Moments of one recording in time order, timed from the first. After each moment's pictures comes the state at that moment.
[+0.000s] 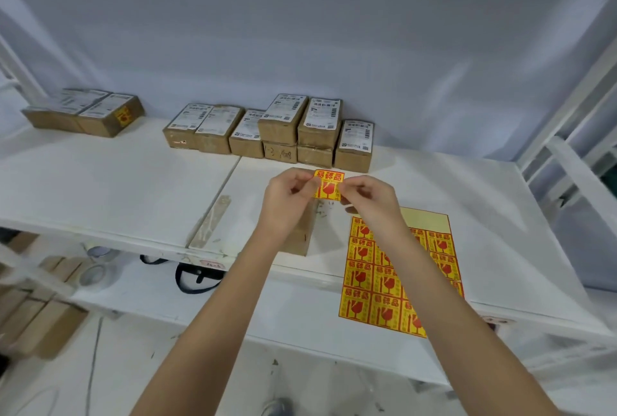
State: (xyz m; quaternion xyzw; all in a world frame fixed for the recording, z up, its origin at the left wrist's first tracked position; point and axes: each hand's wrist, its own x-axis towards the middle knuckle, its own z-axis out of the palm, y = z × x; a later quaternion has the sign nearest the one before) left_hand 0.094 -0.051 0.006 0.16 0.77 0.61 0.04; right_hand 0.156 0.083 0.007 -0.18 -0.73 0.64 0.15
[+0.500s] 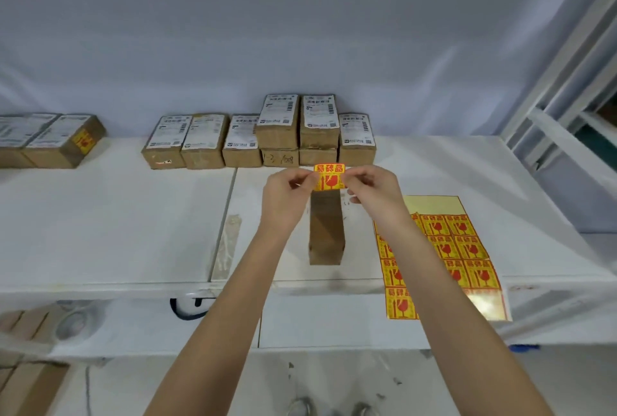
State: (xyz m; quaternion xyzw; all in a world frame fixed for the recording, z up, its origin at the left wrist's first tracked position) left_hand 0.029 -0.085 0.003 0.21 0.79 0.57 0.05; right_hand 0.112 0.033 0.018 -0.28 -0.71 0.61 0.21
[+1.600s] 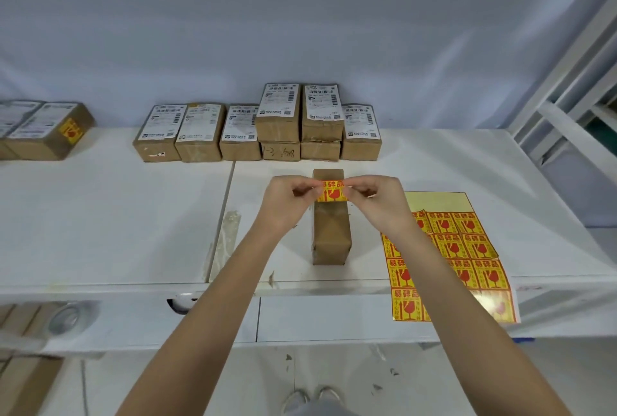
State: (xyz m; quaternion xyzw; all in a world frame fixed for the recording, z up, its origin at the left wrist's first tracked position) left_hand 0.006 -0.090 -0.024 0.27 0.79 0.53 0.14; right_hand 0.103 0.044 -0.017 -0.24 -0.82 0.49 0.20
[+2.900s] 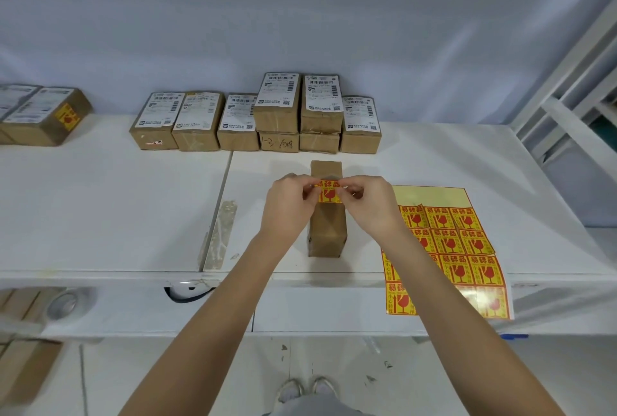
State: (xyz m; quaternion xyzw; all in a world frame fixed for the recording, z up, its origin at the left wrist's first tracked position) left_hand 0.028 -0.087 -0.029 0.32 0.87 0.37 0.02; right_hand 0.106 0.032 -0.019 -0.26 -0.88 0.37 0.15
